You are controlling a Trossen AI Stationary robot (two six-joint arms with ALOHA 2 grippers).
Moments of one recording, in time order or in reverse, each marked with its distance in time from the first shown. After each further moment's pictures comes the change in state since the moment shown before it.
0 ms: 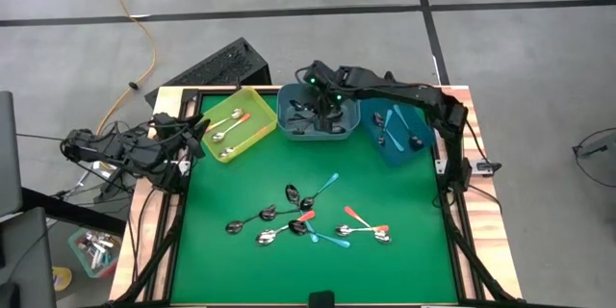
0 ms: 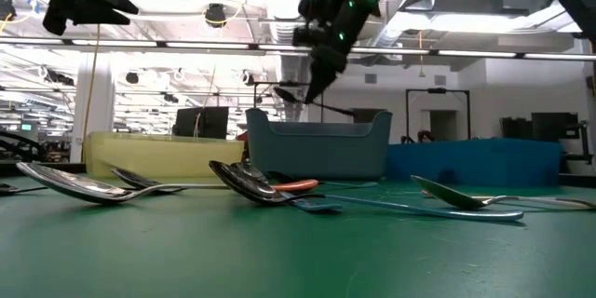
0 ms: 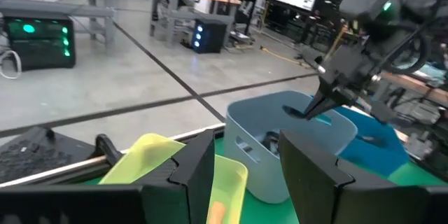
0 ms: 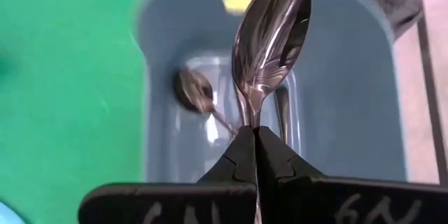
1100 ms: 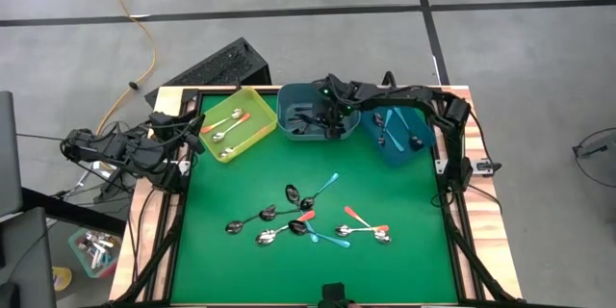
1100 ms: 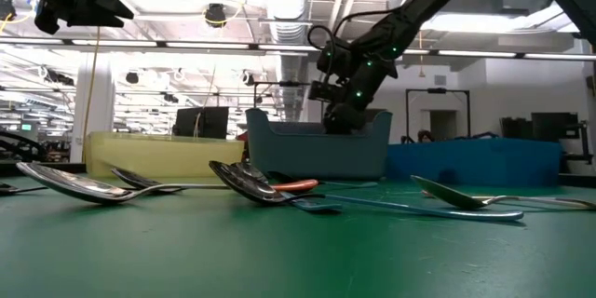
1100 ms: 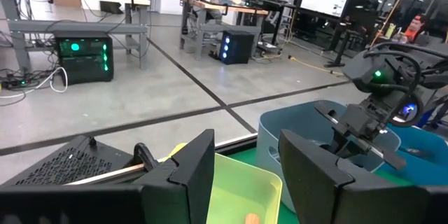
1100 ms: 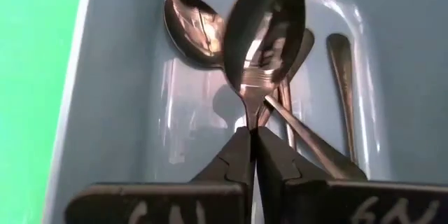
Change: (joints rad) left arm 0.000 0.000 0.000 -0.059 -0.114 -0.005; right arm -0.100 0.000 -0.432 0.449 -0.179 -0.058
